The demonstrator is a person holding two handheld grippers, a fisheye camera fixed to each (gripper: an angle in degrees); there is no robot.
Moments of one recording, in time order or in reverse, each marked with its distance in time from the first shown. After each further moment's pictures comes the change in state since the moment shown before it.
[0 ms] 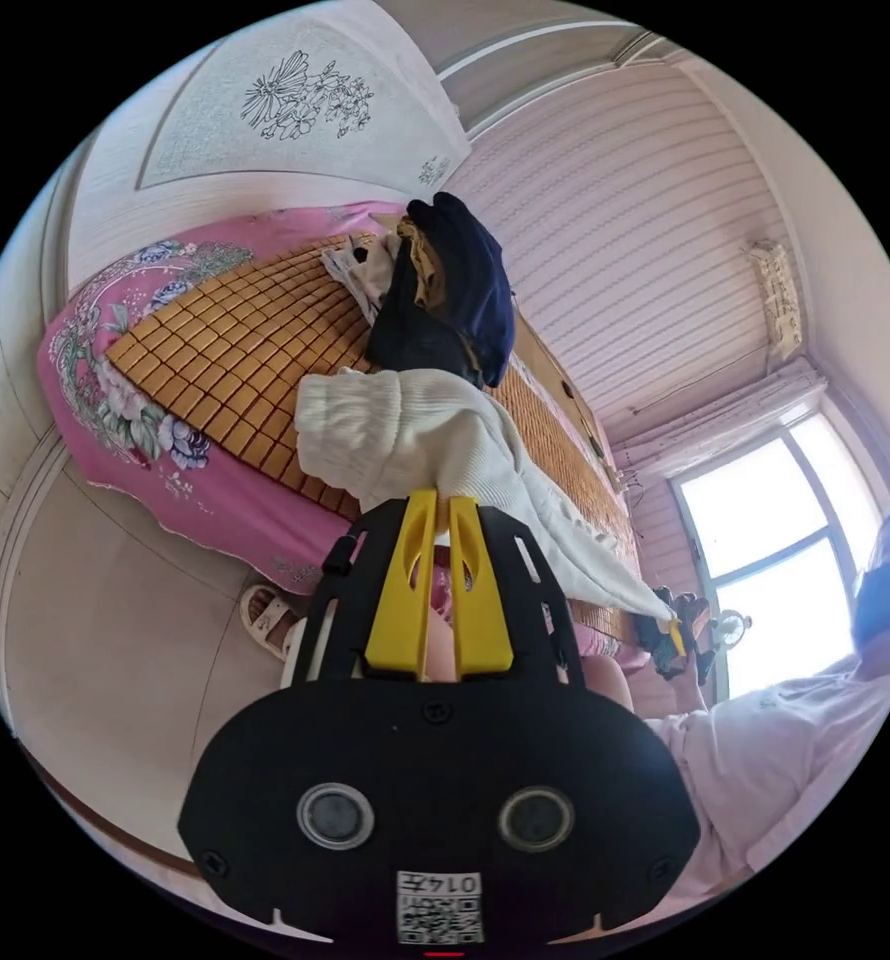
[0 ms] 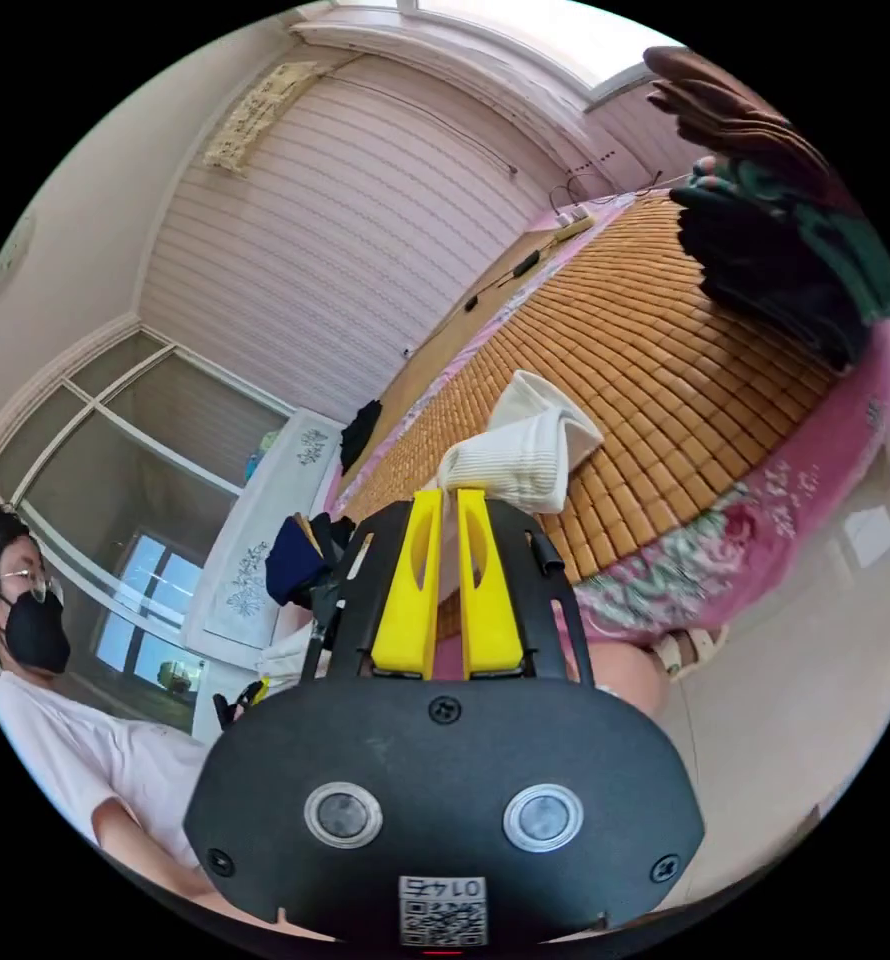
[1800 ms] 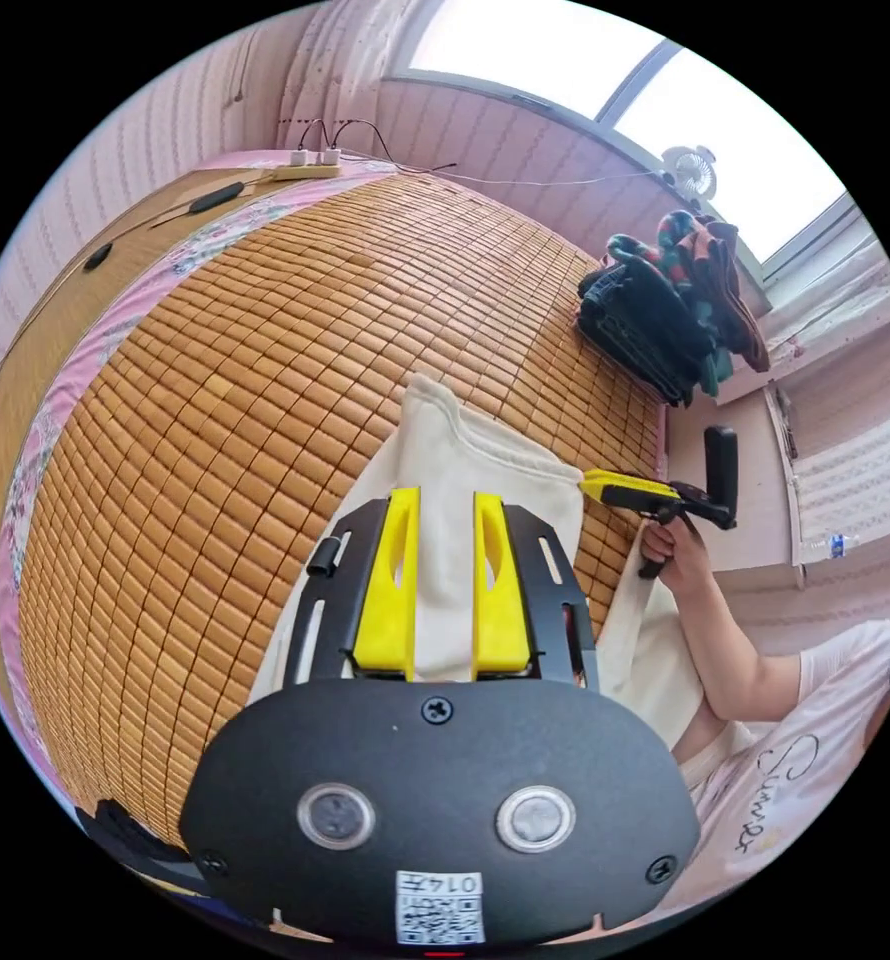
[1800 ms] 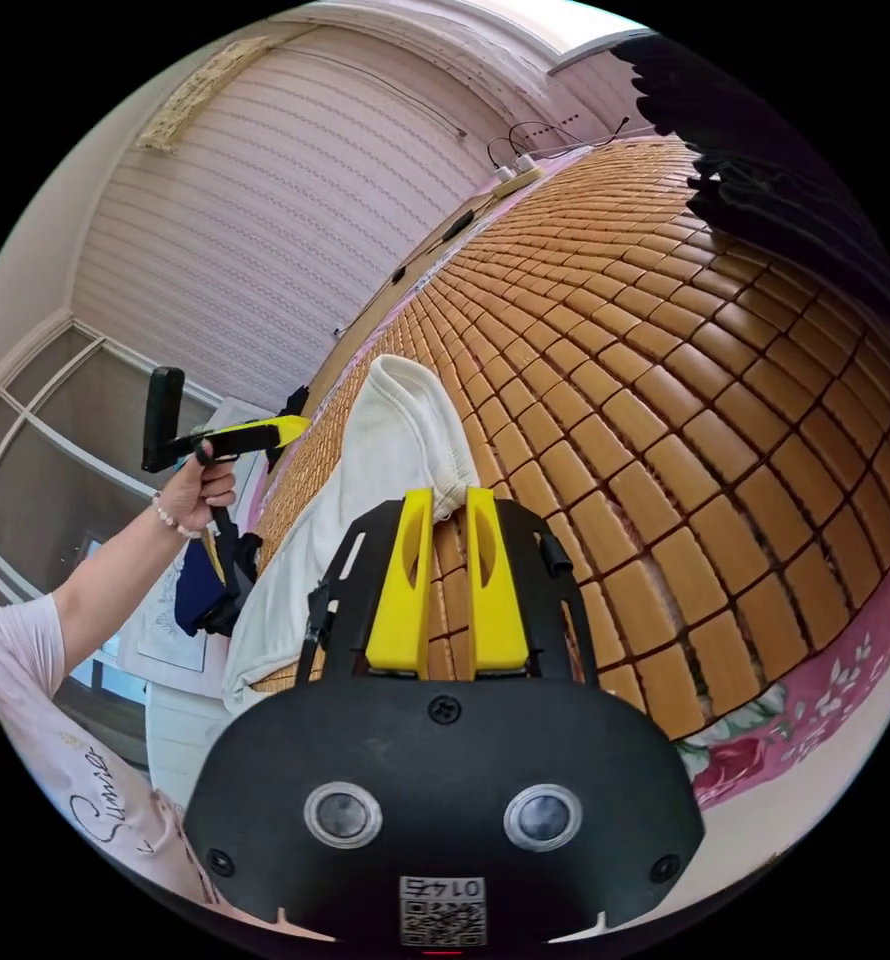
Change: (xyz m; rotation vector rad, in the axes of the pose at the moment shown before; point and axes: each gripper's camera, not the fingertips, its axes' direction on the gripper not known) left arm 0.430 0.344 1.046 -0.825 0.042 1.202; right arm 0.156 -0.084 0.140 -0.054 0.084 0.025
